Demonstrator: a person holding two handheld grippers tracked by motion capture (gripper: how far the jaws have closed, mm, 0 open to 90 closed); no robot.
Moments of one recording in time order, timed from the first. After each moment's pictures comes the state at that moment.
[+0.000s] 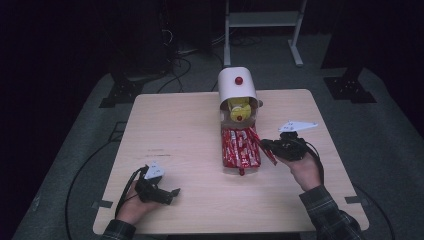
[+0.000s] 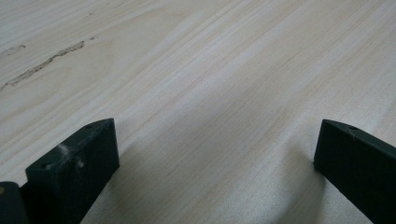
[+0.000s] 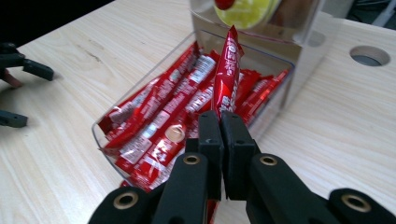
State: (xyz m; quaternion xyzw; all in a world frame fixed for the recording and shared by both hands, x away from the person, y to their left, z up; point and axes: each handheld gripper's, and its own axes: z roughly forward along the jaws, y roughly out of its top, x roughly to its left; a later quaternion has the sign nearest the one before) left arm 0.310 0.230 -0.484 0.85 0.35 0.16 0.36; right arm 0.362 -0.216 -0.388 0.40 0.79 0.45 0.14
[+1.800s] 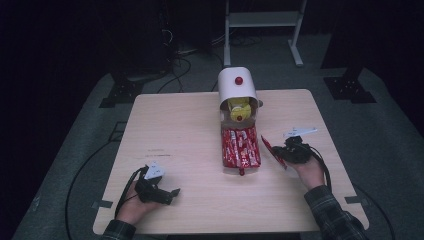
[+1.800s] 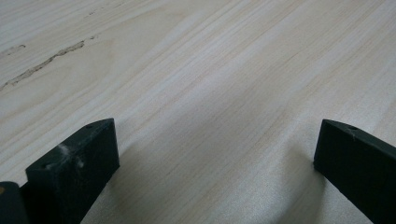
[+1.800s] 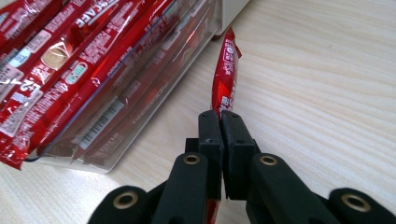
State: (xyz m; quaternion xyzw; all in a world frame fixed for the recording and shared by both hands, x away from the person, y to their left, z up) left arm 0.310 0.230 -0.484 0.85 0.35 0.16 0.35; right arm 0.386 -0.246 -0.445 0.44 0.80 0.37 0.14
